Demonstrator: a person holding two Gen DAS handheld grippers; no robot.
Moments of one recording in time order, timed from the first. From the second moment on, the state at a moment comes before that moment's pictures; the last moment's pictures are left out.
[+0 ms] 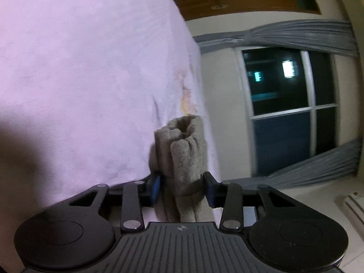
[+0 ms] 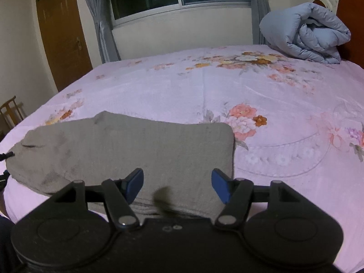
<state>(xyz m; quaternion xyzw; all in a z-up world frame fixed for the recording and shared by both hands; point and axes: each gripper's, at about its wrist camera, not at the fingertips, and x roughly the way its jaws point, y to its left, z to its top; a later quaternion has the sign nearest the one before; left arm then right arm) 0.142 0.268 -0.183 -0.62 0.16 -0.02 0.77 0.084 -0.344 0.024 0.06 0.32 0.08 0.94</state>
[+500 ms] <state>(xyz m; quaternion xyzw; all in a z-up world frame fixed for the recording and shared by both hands) 0.178 0.245 -0.169 -0.58 0.20 0.01 0.79 0.090 -0.333 0.017 0.05 0.33 0.08 0.94</state>
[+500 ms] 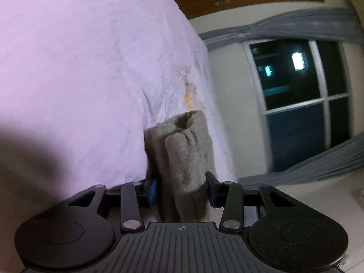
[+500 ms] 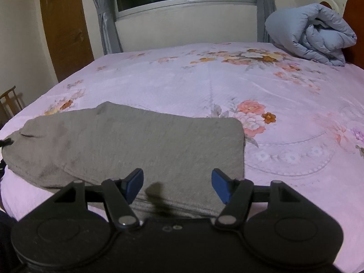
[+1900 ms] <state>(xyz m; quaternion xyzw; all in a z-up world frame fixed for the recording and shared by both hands) 0.138 -0.239 0.002 0.24 0.07 -0.32 0.92 0.030 -0.506 0.026 0.26 0.23 -0.04 0.94</state>
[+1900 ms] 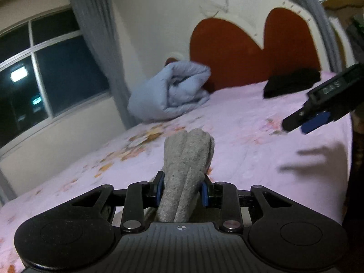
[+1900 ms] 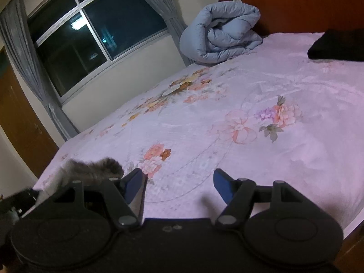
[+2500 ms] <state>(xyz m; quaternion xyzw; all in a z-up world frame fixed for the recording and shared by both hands) 0.146 -0.145 0.019 0.16 0.15 -0.25 0.94 0.061 -0.468 0.040 0.22 0.22 0.03 0.95</state>
